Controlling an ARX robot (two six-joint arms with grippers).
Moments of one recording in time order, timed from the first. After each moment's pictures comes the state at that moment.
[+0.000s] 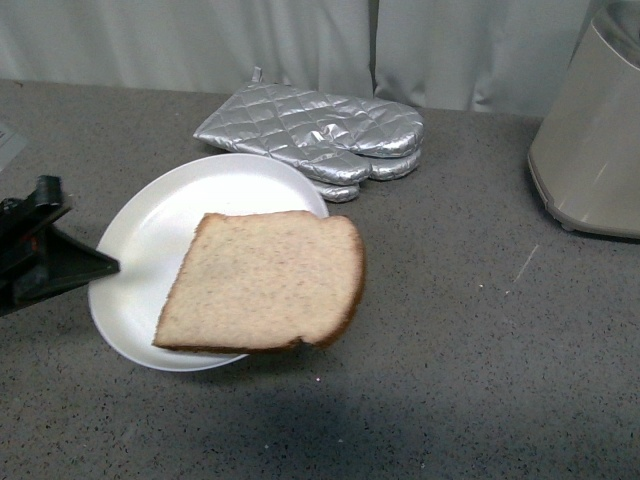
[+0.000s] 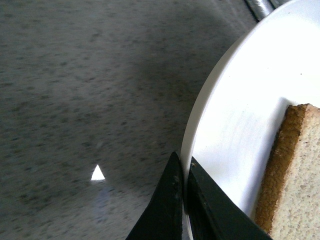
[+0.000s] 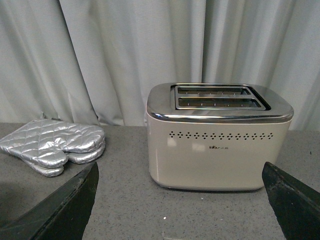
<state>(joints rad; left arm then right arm) 0.02 1.81 0.61 0.31 0.51 -0.30 0.00 0.00 0.01 0.00 0.00 0.00</state>
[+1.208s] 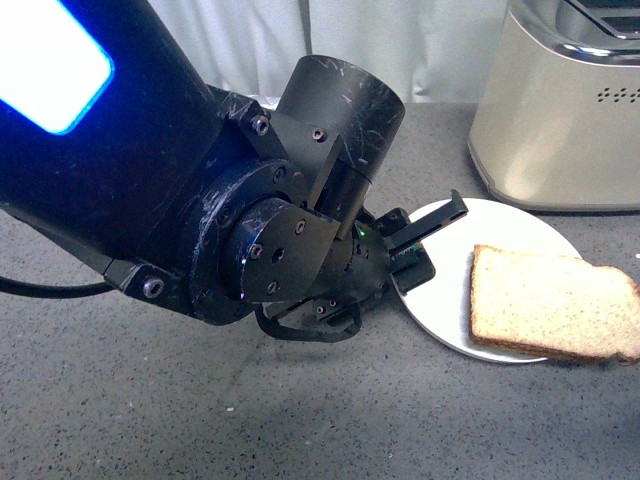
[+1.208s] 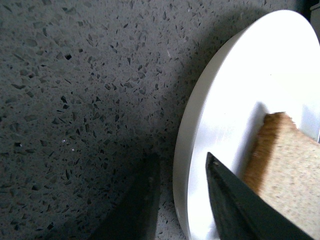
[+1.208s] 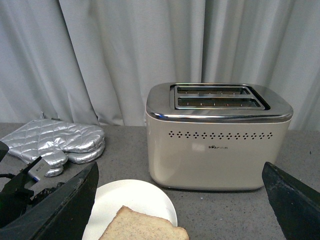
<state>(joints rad) -0.69 2.26 1.18 0.28 0.16 -0.88 0.00 0.00 0.01 0.00 0.00 0.00</state>
